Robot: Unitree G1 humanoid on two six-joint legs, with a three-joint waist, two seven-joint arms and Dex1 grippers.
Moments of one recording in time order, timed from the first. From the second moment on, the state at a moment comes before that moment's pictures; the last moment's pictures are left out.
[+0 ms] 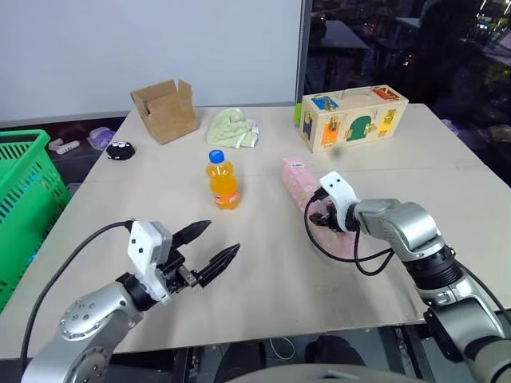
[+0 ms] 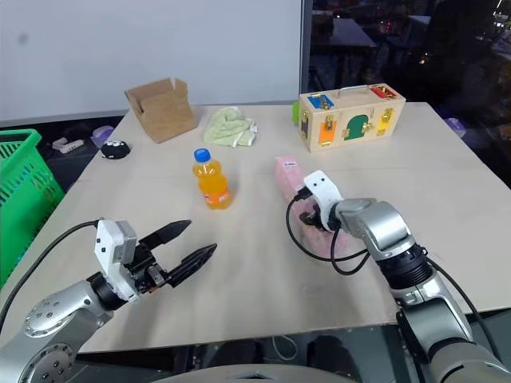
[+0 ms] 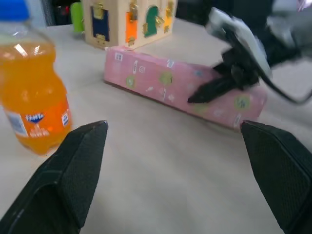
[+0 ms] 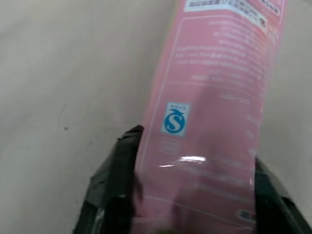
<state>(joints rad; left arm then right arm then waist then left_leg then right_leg) 0.37 0.58 0.32 -0.71 -0.81 0.57 -0.58 -0.57 -0.38 0.30 -0.12 0.32 1.19 0.39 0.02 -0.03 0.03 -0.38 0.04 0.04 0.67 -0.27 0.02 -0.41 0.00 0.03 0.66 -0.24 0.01</state>
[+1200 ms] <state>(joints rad) -0.10 0.49 0.18 -0.49 -1.61 0.81 -0.26 -0.45 -0.49 0.08 -0.44 0.91 1.06 0.93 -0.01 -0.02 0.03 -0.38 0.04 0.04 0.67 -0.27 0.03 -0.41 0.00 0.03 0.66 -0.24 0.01</state>
